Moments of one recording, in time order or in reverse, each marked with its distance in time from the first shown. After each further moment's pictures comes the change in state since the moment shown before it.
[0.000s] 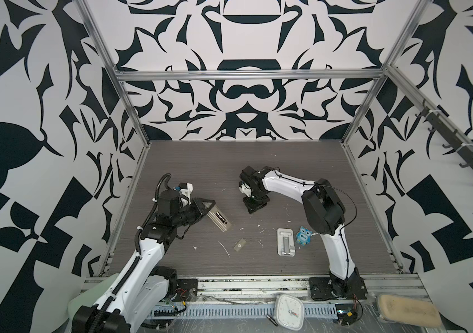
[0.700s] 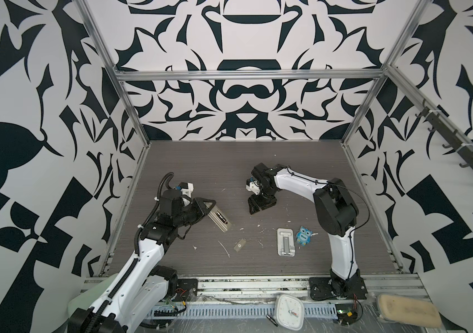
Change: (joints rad) left arm -0.062 -0.008 0.037 -0.068 -0.095 -0.004; right arm -0.099 -0.095 -0.132 0.051 -0.190 -0.012
